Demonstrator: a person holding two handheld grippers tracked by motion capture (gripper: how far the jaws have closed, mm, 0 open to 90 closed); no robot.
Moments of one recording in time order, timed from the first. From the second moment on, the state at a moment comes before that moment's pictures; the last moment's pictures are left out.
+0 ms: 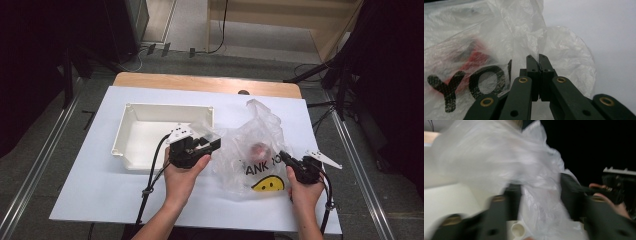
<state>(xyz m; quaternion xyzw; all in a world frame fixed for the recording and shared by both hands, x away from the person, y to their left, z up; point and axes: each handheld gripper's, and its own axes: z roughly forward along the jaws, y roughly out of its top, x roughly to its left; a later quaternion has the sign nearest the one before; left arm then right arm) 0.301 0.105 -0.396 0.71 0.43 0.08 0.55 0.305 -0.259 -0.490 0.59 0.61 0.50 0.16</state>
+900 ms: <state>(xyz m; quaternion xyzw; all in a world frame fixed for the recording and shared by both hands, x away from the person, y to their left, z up) 0.258 0.063 -0.480 0.82 0.39 0.06 0.41 0.289 -0.271 -0.447 0.59 0.53 0.55 0.25</state>
